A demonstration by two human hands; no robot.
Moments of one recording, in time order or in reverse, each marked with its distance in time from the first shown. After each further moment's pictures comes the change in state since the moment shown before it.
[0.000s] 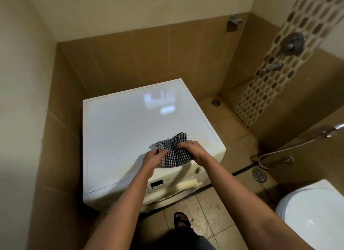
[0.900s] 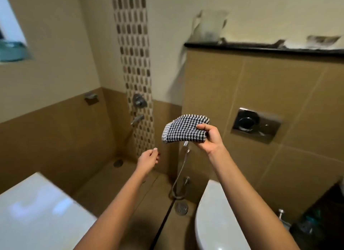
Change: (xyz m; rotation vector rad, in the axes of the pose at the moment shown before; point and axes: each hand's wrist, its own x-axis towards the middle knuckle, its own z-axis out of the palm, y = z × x) left_hand -0.146 0.234 0.415 0.306 -0.542 0.656; right_hand -0.352 -0.094 -0.385 1.042 0.534 -0.717
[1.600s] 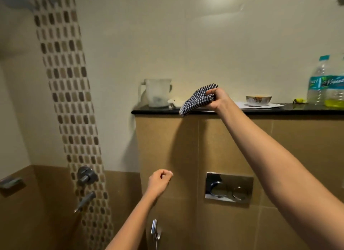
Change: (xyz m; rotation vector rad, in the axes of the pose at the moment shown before) left_hand 0.188 0.200 0.162 0.088 -0.248 0.391; right_hand 0.113 -0.371 0.073 -0.123 0.192 -0.513
